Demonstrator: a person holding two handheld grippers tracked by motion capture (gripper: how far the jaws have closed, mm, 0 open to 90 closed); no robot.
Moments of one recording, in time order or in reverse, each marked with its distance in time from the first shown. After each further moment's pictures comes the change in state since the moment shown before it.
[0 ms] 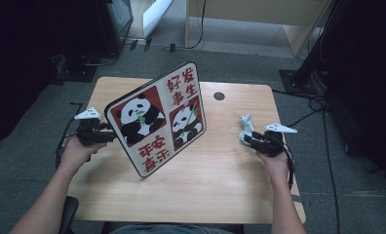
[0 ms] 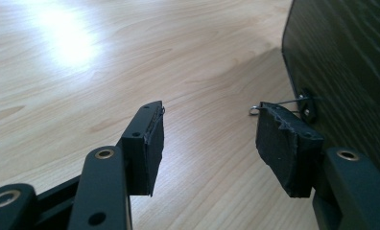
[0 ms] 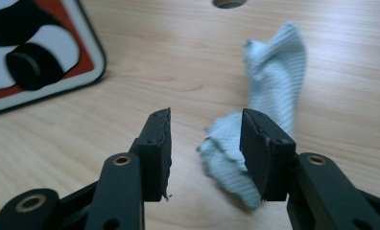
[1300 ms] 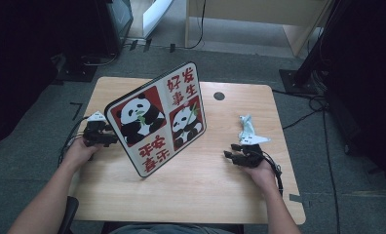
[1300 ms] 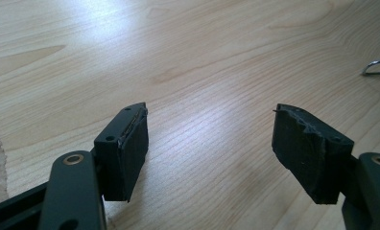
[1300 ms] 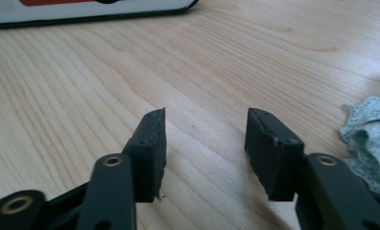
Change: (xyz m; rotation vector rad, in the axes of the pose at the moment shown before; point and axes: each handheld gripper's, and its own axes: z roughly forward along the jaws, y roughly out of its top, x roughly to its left) left arm 0.041 -0.031 0.044 0.108 0.133 0.012; right arm 0.041 -0.033 0.038 0.103 0.172 -0.226
